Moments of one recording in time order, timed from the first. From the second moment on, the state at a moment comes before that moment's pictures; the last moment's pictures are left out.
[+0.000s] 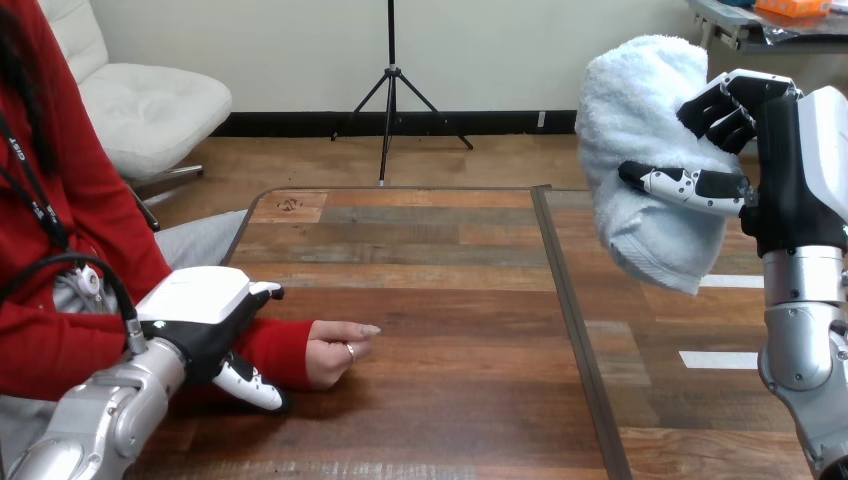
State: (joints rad) left arm -0.29 0.59 -0.26 0.45 0.88 -0.11 -0.14; right arm -0.47 -0.47 0.00 0.69 -0.43 -0.56 -0.47
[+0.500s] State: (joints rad) left arm -0.32 0.59 -0.26 0.52 0.83 -0.15 -0.11; right arm -0.47 -0.47 -0.01 0.68 -0.43 -0.56 -0.47
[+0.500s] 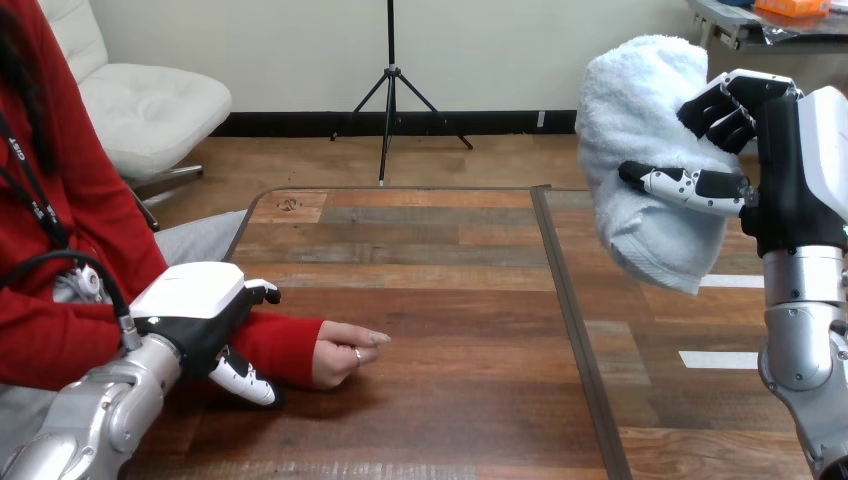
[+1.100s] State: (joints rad) left arm -0.34 0.59 -0.26 0.57 0.73 -0.18 -0.09; right arm -0.47 -0.47 -0.01 0.68 -0.43 -0.56 -0.48
